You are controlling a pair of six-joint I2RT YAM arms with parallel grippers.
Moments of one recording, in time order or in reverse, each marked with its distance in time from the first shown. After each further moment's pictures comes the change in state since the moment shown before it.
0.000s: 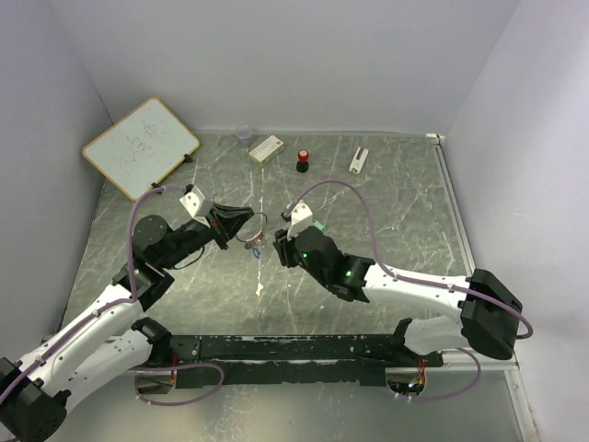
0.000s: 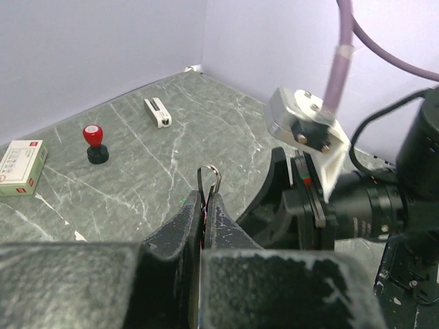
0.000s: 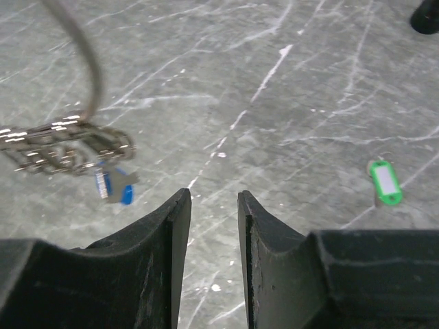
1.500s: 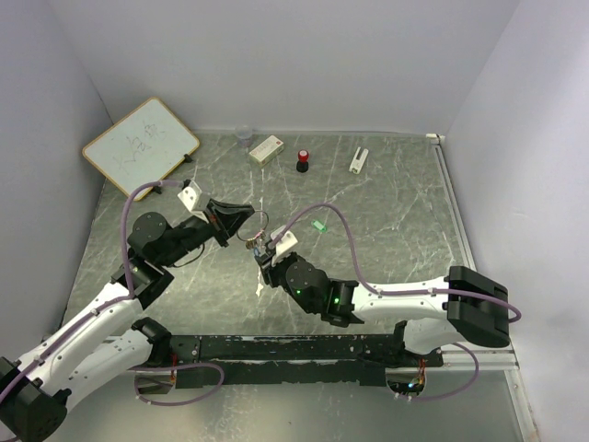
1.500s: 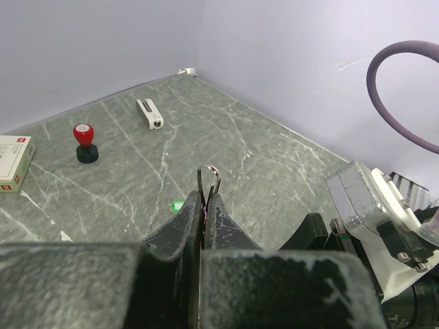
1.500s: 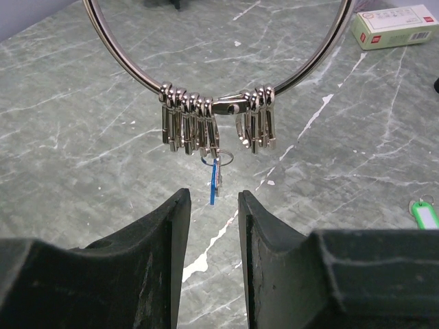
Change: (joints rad) left arm 0.000 0.010 0.032 -0.021 -0.008 -0.067; right arm 0.261 0.074 -0.083 0.348 0.221 -0.111
